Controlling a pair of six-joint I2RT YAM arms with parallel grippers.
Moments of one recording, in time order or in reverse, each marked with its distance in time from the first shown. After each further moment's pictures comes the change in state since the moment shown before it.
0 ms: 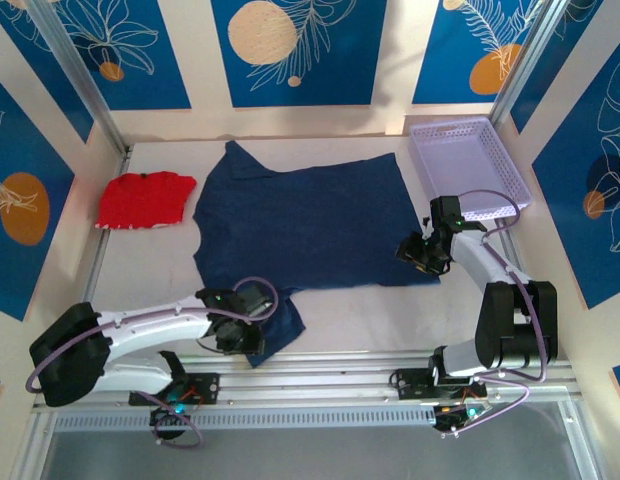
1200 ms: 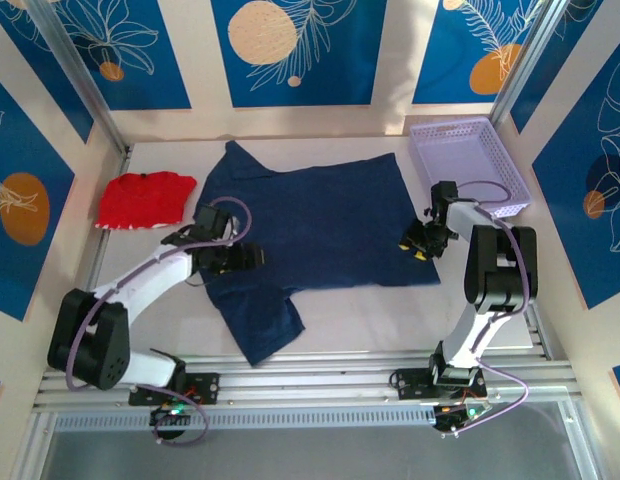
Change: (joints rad) left arm 0.578 0.128 0.279 0.223 0.045 0.452; right arm -0.058 0.349 0.226 0.003 -0.019 -0.007
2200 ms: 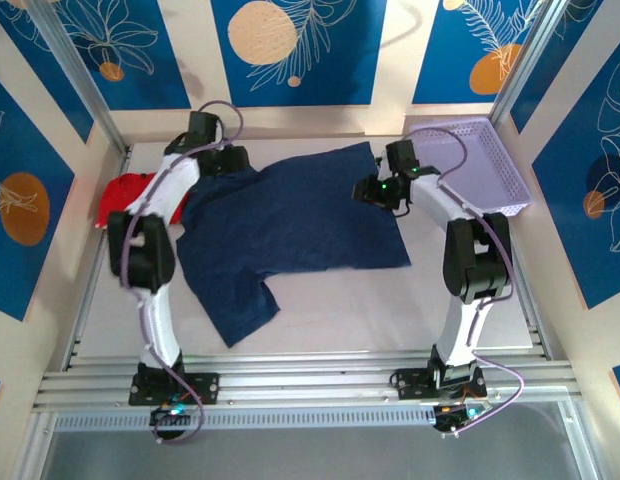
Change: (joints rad) left arm 0.236 0.587 0.883 -0.051 -0.087 0.156; right arm 0.257 0.132 0.337 0.150 -0.082 -0.011
